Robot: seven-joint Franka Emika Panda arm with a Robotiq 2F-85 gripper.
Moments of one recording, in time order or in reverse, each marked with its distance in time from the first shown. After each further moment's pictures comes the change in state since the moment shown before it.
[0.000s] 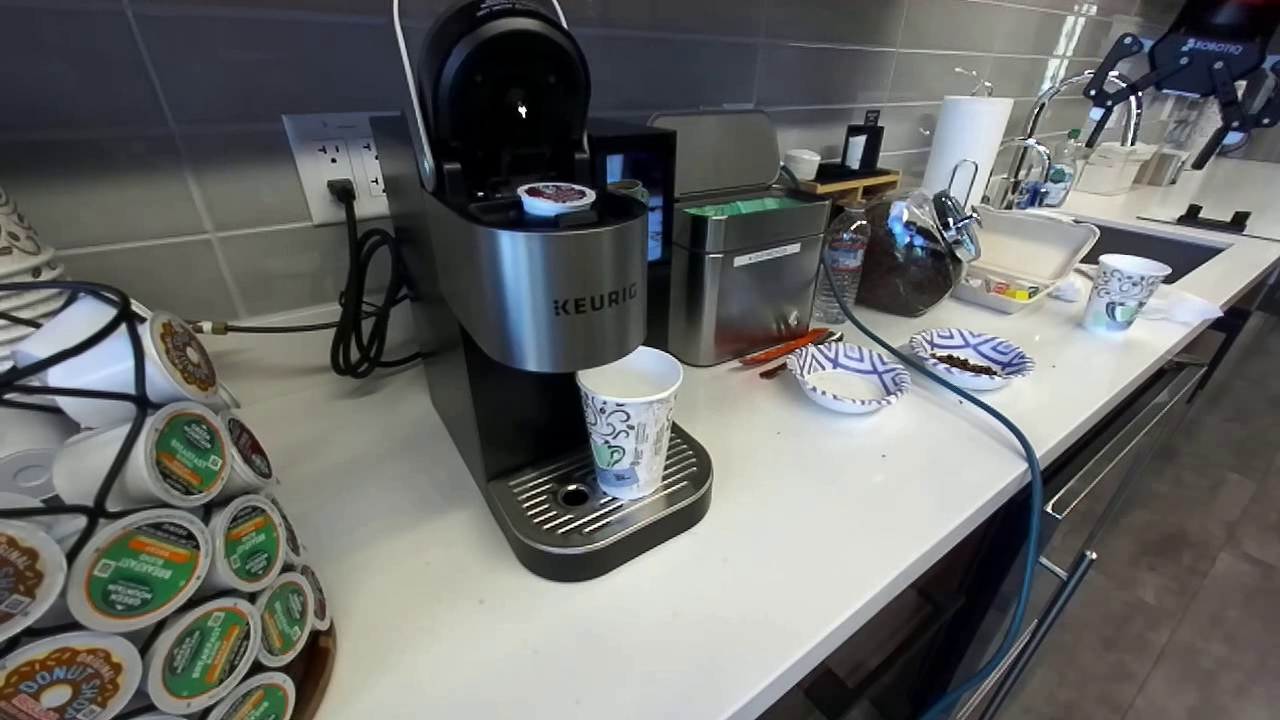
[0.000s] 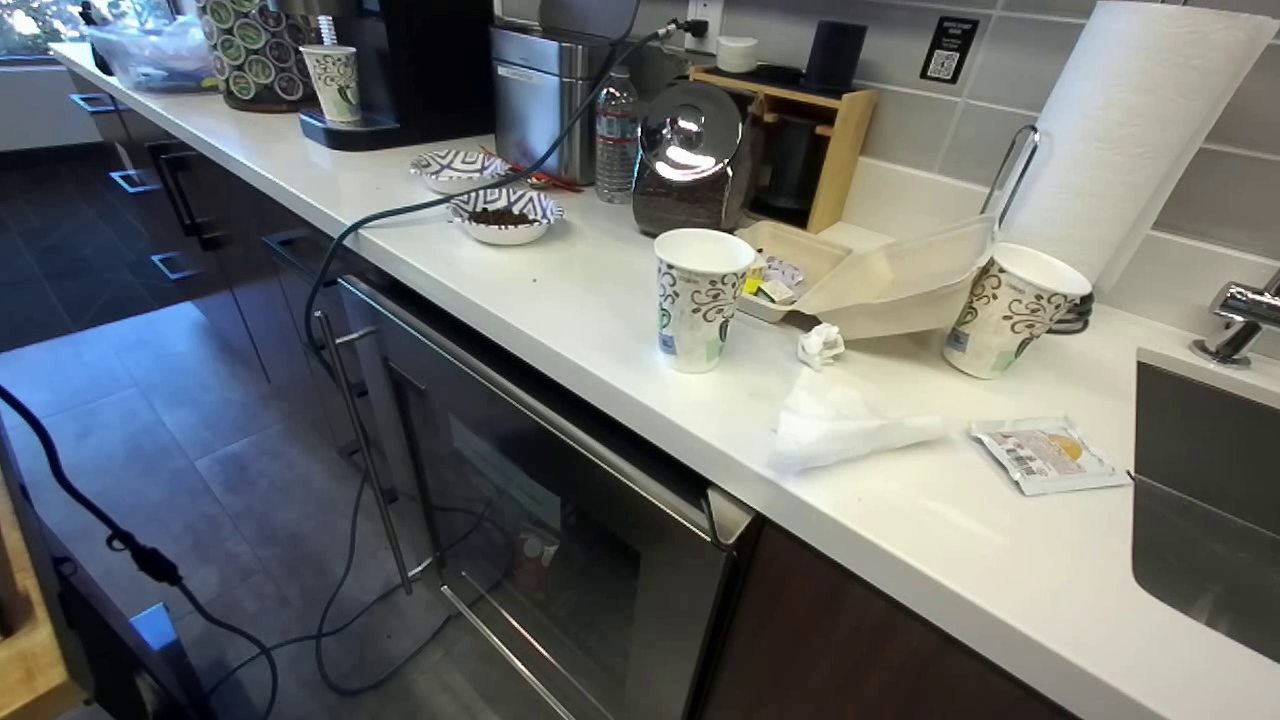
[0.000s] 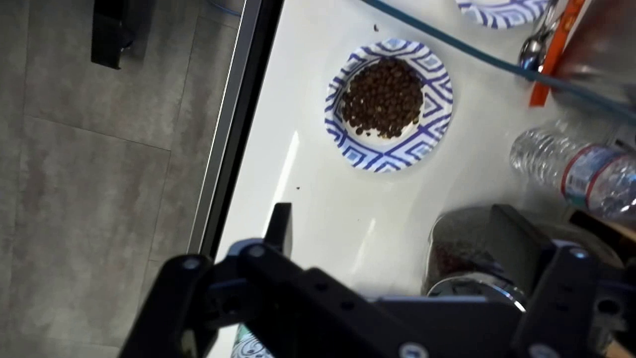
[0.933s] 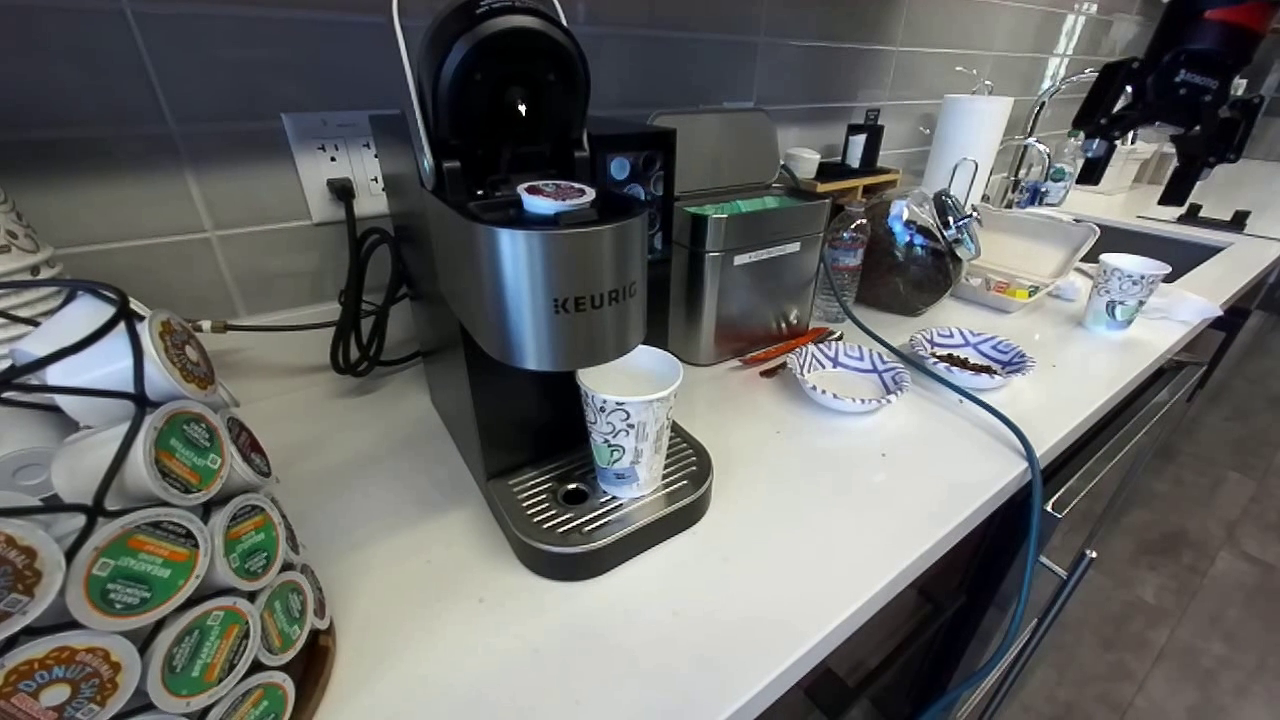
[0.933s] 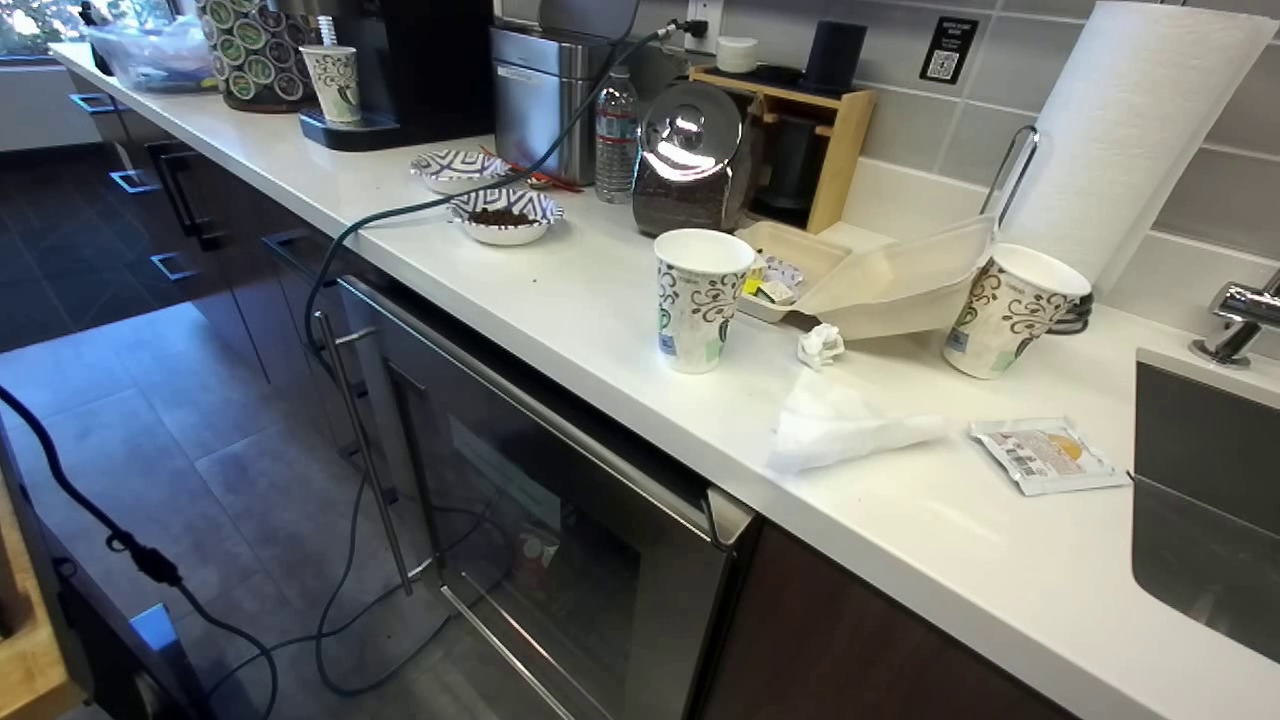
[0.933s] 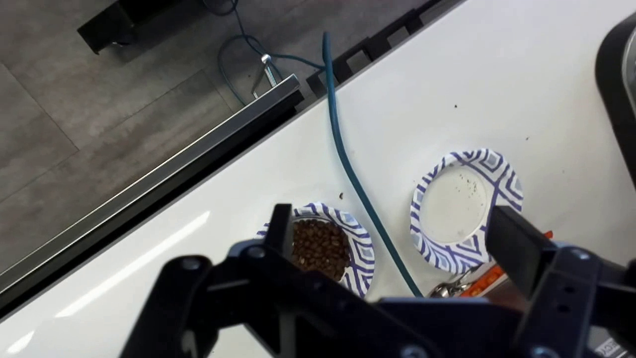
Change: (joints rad) arm 0.019 0.054 0.025 0.026 0.206 -0.209 -0.686
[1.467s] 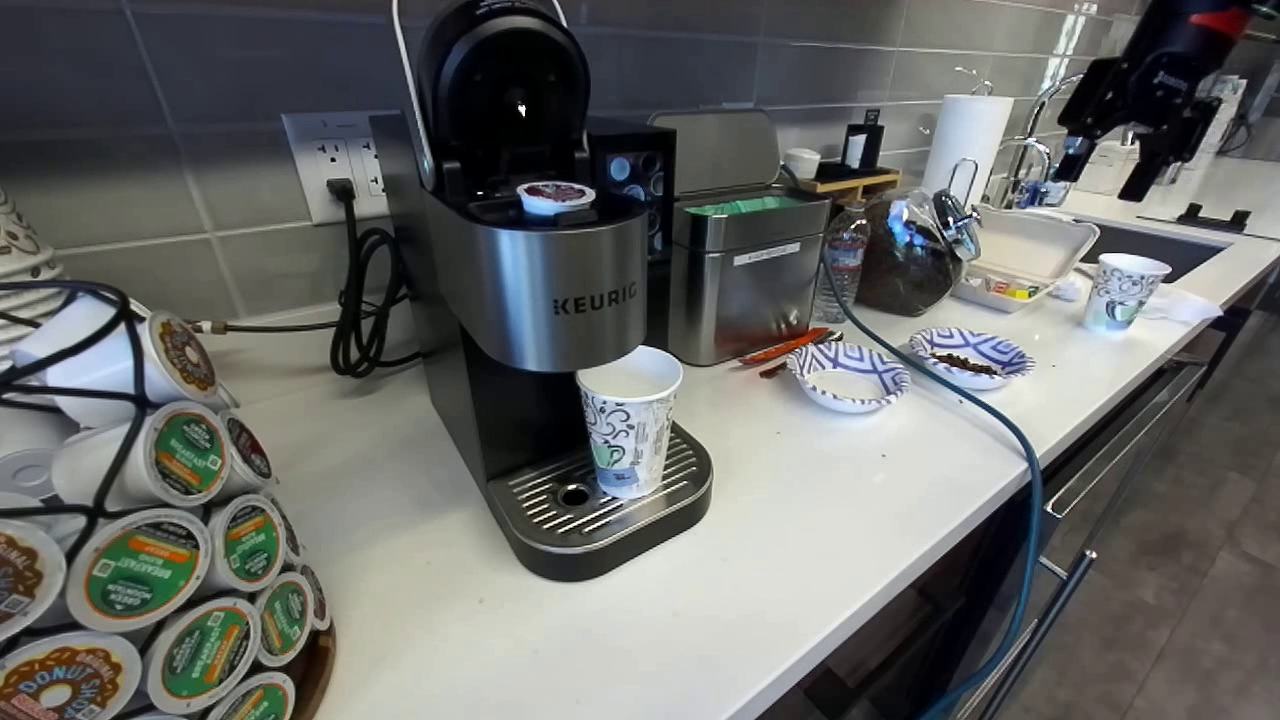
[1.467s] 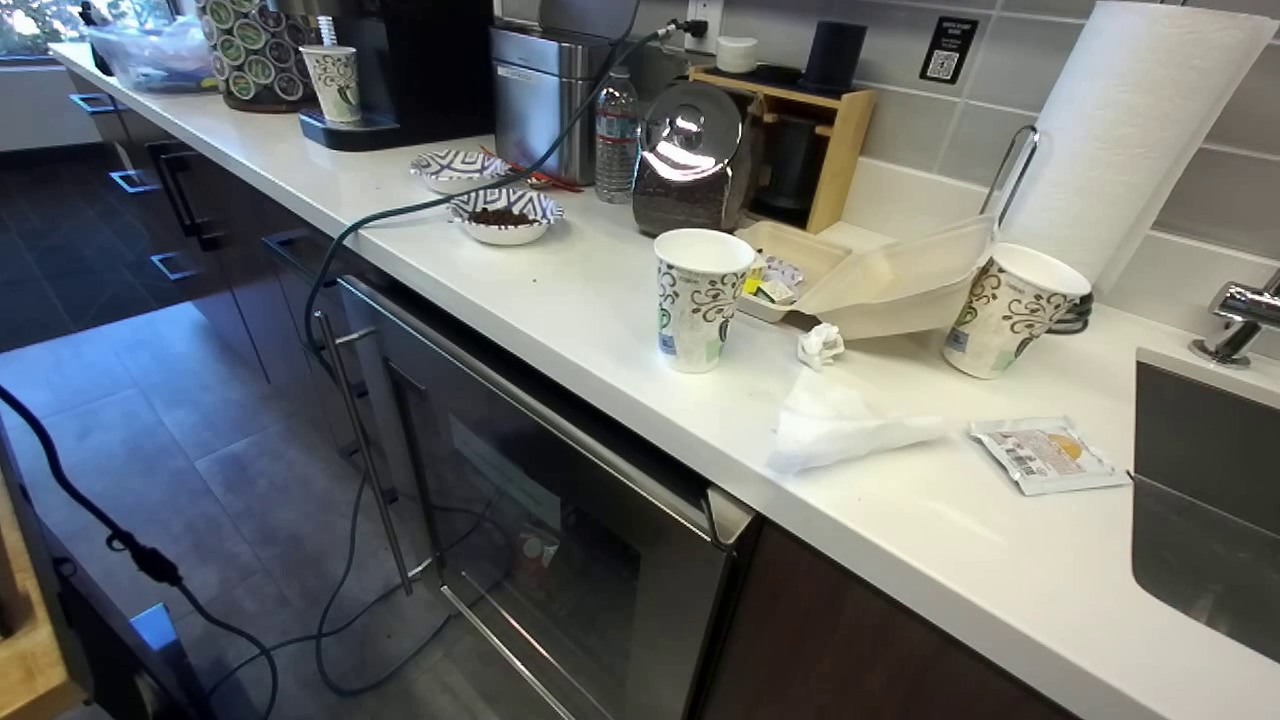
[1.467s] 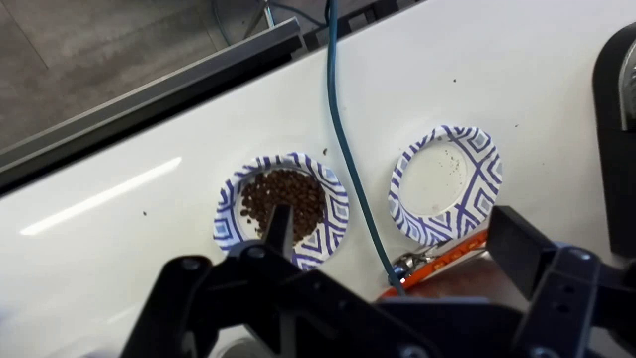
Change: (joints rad) arm 0.001 0.016 0.004 0.001 -0.002 0.112 -0.174
